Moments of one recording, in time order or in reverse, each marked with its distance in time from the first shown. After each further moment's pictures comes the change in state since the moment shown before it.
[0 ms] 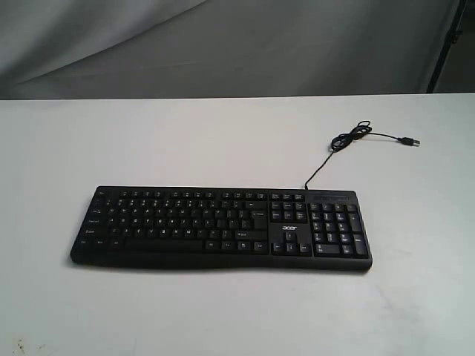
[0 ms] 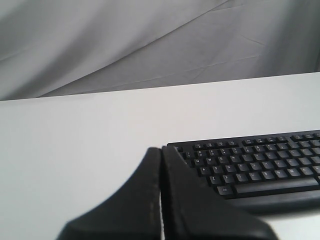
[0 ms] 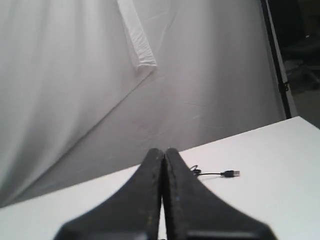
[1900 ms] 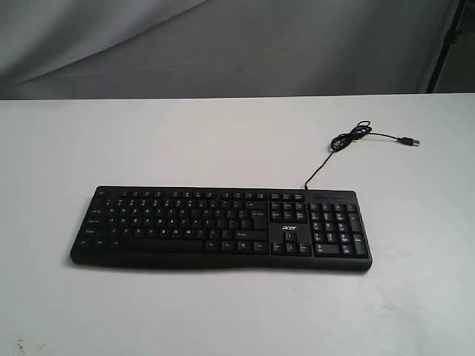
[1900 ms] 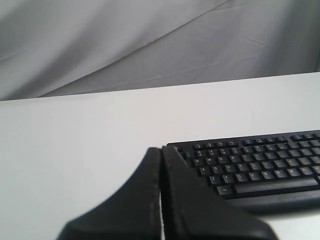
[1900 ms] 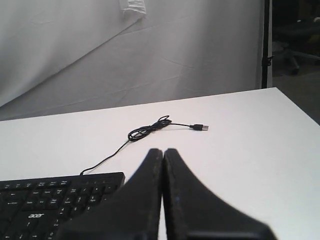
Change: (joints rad) left arm 0.000 0.000 0.000 0.000 0.000 0.000; right arm 0.000 -0.080 0.095 -1.086 0.135 0.848
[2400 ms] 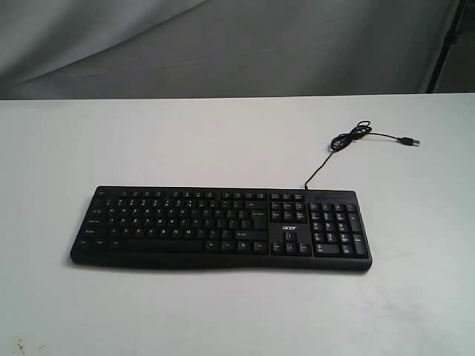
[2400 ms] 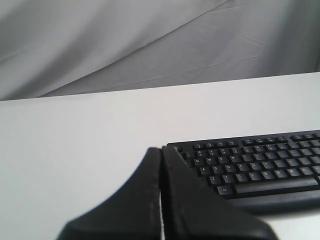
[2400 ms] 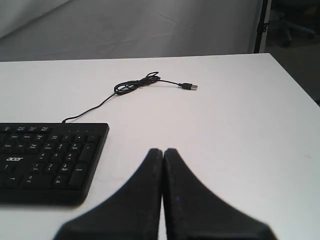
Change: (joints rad) left arm 0.000 0.000 0.000 0.000 0.000 0.000; right arm 0.000 0.000 0.000 -0.083 0.147 -0.009
